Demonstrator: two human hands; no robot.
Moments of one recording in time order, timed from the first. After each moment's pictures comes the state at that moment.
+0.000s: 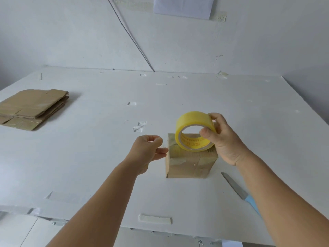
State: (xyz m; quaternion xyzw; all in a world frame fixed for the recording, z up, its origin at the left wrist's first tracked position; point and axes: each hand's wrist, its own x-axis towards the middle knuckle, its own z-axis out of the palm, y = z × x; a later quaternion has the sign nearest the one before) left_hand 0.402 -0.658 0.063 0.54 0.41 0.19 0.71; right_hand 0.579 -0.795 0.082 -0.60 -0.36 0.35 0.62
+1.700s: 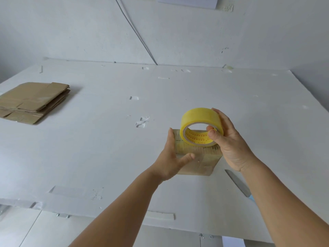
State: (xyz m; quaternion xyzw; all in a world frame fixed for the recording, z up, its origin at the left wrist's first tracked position) left_hand 0.413 -0.694 0.030 0.73 0.23 0.11 0.63; right_hand 0.573 -0.802 0.064 -0.58 -0.36 0.34 0.64
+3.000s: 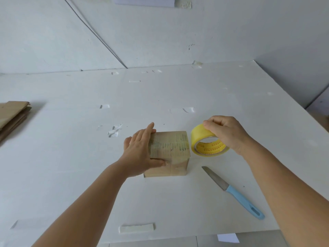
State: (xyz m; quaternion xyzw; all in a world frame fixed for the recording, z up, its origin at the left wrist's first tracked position) left_hand 0.440 -0.658 0.037 0.94 0.21 0.07 0.26; right_hand 0.642 -0.846 0.079 -0.81 -0.31 0.20 0.45
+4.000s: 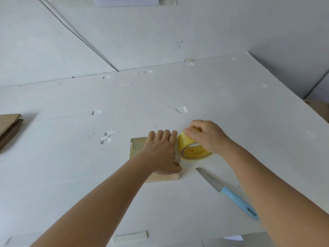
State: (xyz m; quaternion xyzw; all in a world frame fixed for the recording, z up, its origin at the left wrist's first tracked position) left_hand 0.512 -0.713 0.058 0.99 0.10 -0.07 -0.01; right_hand 0.640 -0.835 0.067 -0.82 -0.35 0.21 0.39
